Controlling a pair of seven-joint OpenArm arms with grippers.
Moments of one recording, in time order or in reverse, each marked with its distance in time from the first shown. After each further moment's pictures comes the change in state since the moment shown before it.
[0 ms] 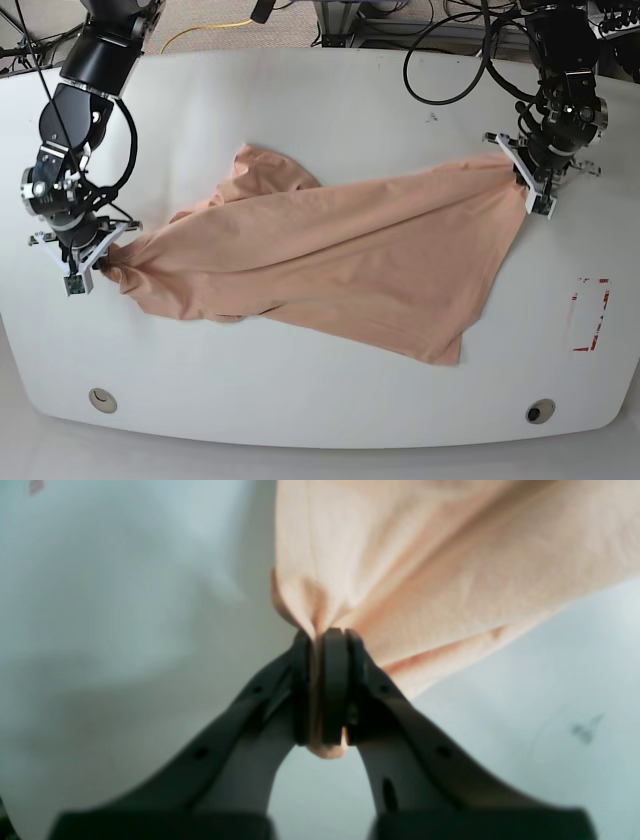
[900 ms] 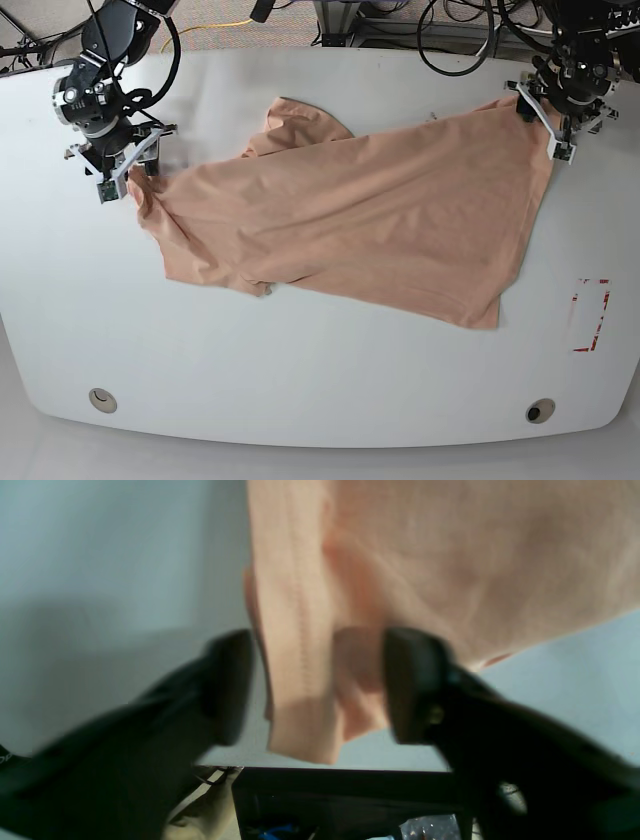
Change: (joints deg) left arm 11.0 -1.2 -7.1 0.1 -0.4 -0.1 -0.4; right arm -15.8 -15.1 12.3 11.2 -0.4 13.2 -1.4
